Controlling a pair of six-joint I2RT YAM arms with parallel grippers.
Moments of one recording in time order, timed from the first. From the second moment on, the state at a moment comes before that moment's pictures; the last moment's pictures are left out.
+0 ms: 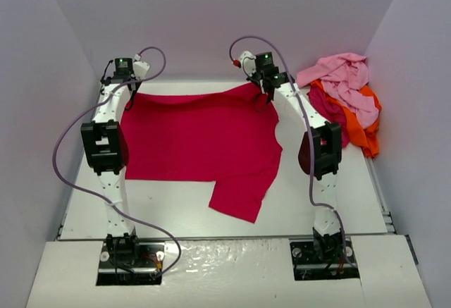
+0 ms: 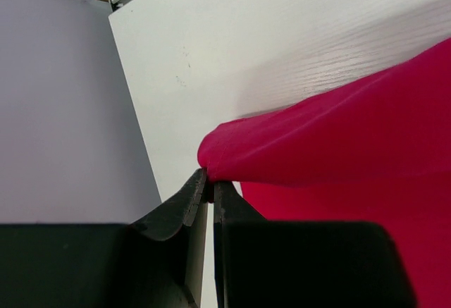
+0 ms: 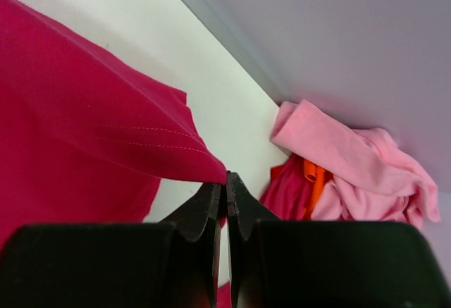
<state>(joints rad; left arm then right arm) 0.07 2.29 2.11 -0.59 -0.17 0.57 0.35 2.27 2.12 -0.50 0.26 -0.68</state>
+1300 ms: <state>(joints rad) 0.25 1.85 1.53 -0.54 0.00 0.63 0.43 1.87 1.61 -0.97 0.06 -0.82</state>
